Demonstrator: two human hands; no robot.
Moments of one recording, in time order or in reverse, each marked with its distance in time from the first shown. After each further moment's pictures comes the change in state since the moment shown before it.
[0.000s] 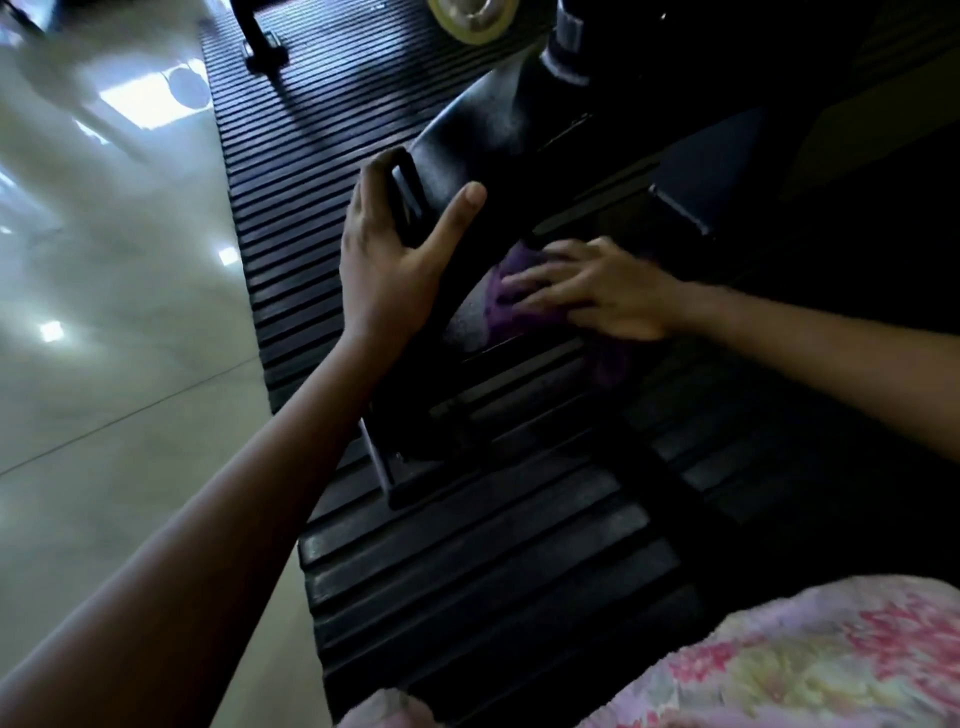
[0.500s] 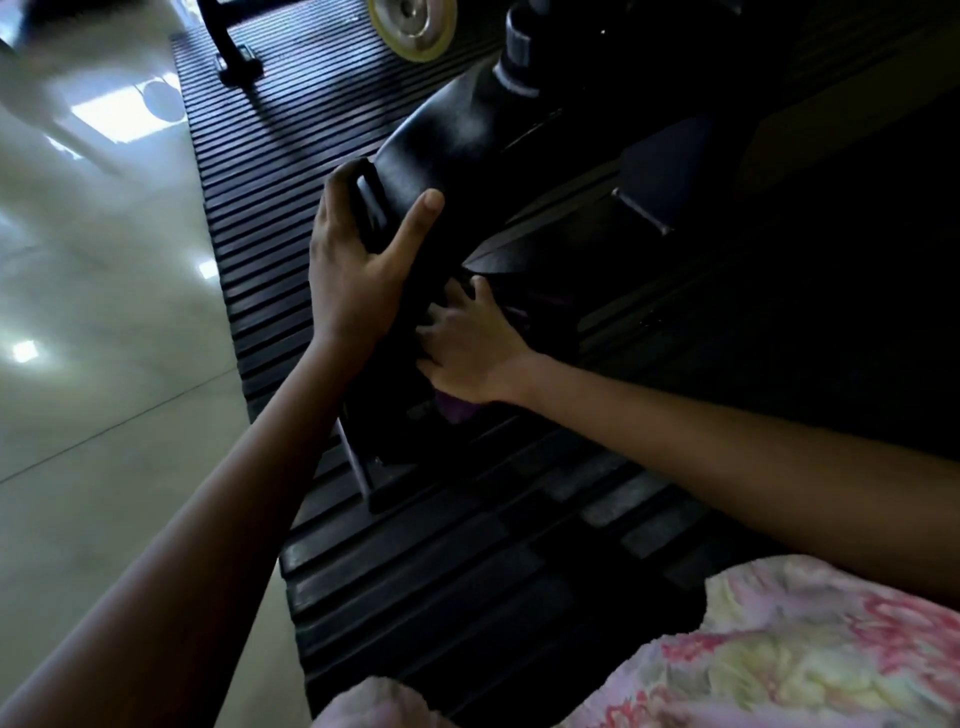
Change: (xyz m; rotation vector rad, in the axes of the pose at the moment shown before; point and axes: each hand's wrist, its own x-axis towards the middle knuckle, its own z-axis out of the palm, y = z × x) left_hand 0.001 -0.002 0.000 0.030 -0.022 -0.029; right_hand 0.062 -0.098 0.022 -0.145 0.114 0.295
